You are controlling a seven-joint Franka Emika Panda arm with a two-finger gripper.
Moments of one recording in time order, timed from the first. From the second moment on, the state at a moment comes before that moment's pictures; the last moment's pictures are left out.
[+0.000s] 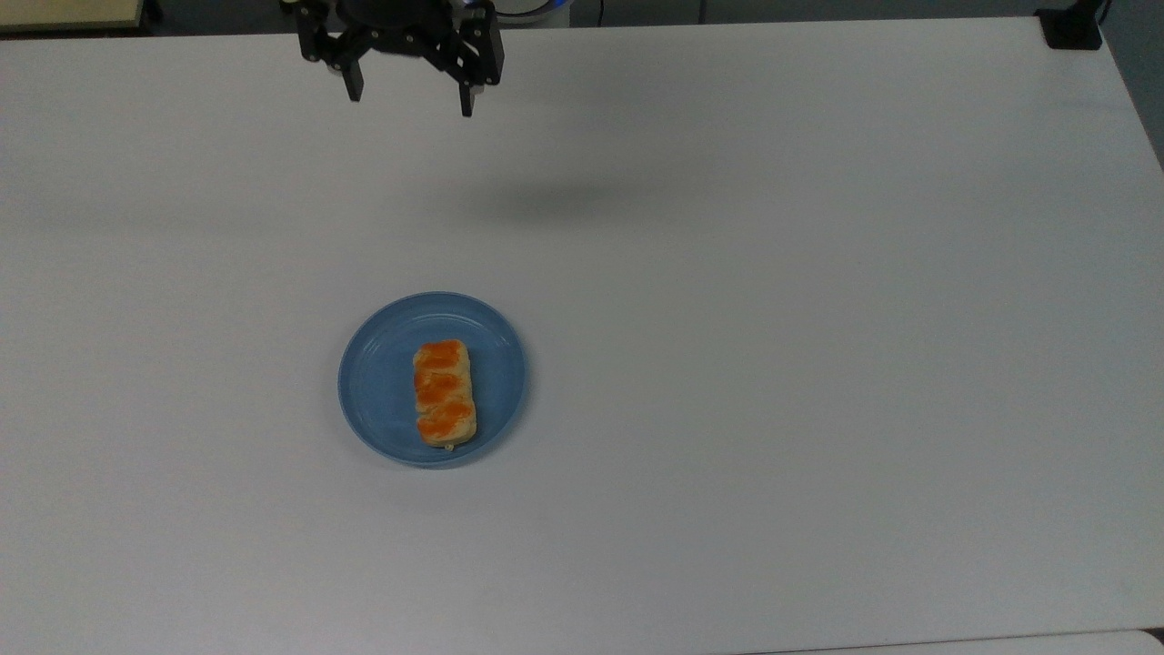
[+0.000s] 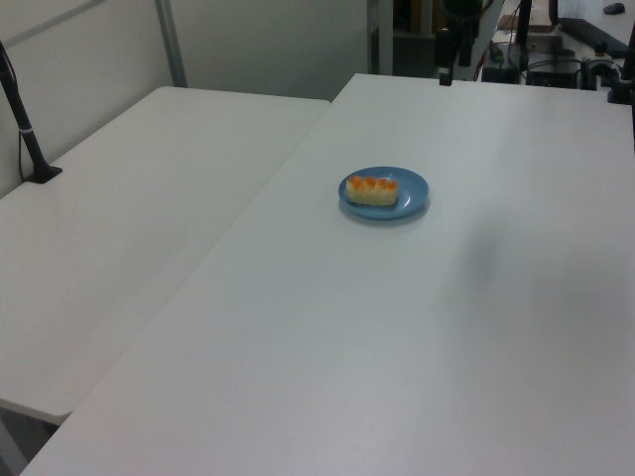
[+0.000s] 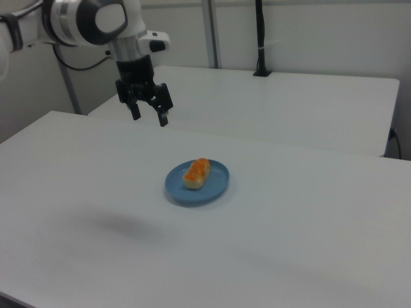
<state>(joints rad) 0.09 0.14 -0.13 -1.50 -0.03 1.66 0.06</state>
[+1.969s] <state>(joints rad) 0.09 0.65 -0.12 -1.49 -0.06 2.33 0.06</state>
